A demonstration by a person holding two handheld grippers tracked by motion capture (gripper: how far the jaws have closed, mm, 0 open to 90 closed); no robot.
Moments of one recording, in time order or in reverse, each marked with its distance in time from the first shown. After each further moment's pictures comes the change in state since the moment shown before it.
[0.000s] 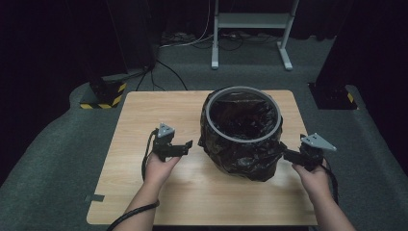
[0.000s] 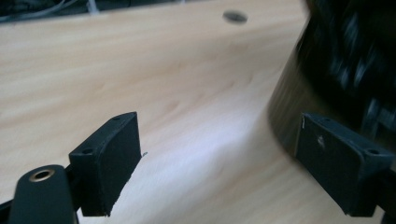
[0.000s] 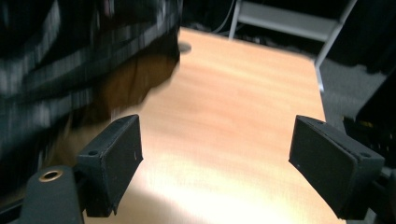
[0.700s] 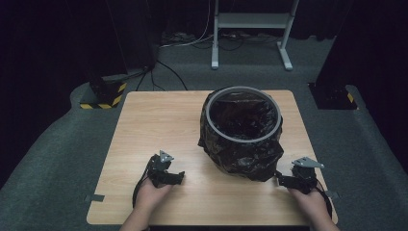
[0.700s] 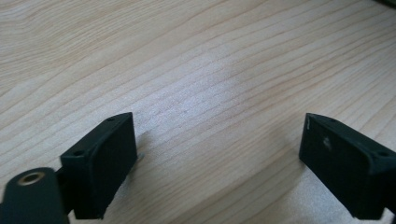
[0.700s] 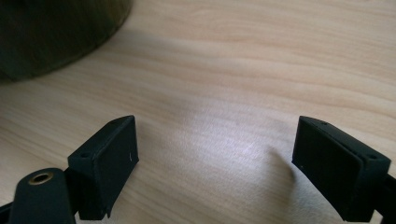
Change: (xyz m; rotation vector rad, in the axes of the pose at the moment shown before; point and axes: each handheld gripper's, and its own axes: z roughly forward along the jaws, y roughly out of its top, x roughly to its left) left arm -0.015 -0.072 0.000 0.273 0.064 0.072; right arm 0.026 -0.064 -0.005 0.288 0.047 0.031
